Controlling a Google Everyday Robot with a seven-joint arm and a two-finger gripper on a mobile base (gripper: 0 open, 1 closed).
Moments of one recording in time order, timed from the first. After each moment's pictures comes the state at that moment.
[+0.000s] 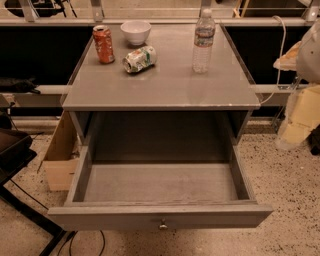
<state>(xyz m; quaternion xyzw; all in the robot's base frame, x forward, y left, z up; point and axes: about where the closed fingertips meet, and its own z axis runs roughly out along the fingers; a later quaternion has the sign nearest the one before) 0.438 -0.217 0.976 -0.60 0.78 -0.03 0.16</state>
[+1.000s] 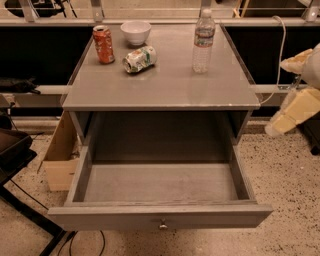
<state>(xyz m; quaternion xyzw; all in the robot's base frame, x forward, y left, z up) 0.493 -0.242 0.947 -0.54 0.79 0.02 0.28</state>
